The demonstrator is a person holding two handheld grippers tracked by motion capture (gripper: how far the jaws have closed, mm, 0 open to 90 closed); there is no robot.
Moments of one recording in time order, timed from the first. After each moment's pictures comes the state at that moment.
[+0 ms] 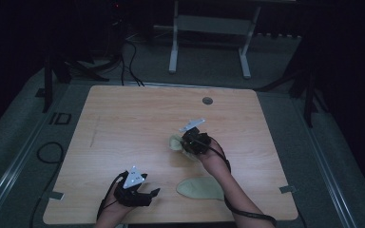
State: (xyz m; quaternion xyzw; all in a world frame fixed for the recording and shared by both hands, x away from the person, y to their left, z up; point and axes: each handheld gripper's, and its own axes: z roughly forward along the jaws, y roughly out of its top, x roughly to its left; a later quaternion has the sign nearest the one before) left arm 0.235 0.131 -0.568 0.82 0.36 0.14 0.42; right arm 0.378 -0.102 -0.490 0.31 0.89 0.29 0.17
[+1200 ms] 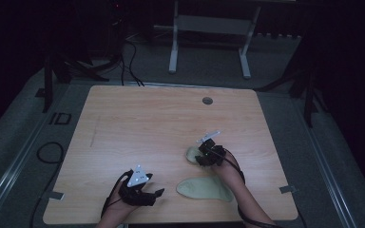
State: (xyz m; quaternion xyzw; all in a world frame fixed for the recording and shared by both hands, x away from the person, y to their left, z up) left arm 0.243 0.118 -0.567 0.83 0.34 0.12 0.43; right arm 0.375 -0.154 -0.544 0.37 0.89 0.23 0.14
